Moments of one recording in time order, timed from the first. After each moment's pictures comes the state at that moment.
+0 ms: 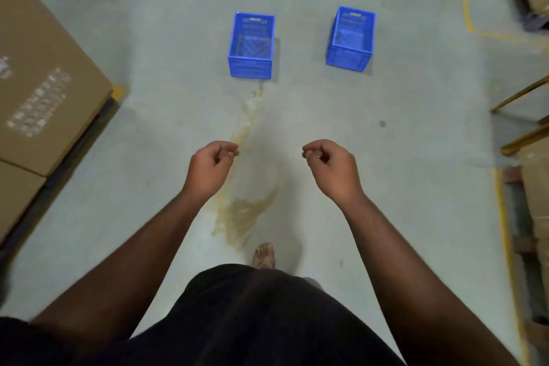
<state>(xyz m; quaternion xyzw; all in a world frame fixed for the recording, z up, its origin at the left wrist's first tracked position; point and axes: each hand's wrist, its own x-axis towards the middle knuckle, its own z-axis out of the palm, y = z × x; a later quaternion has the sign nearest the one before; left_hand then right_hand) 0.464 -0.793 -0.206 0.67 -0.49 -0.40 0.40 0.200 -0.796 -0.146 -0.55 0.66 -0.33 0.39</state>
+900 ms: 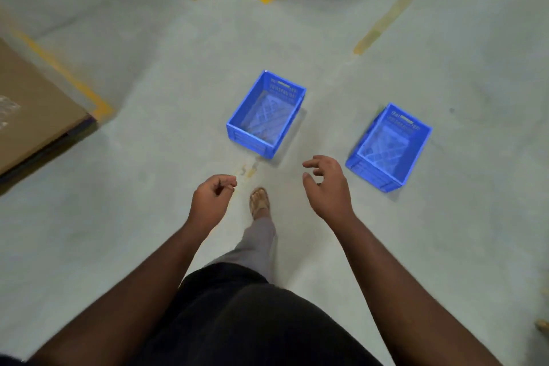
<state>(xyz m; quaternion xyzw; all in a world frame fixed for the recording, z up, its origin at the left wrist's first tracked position) 0.333 -1.429 -0.294 0.75 -0.23 -0.39 0.48 0.106 -1.563 -0.219 -0.73 0.53 -0.22 0.38</state>
